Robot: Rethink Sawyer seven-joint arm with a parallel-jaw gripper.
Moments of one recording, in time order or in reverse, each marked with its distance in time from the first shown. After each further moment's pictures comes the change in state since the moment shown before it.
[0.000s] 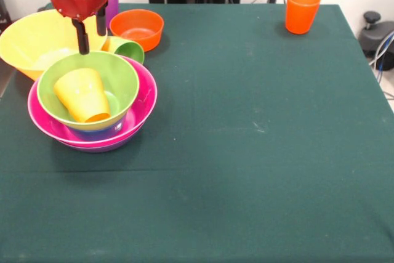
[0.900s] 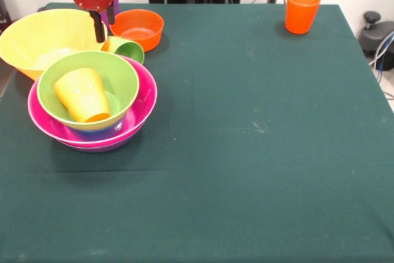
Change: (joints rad) arm -0.119 -0.079 0.144 0.159 -0.187 -0.073 -0.081
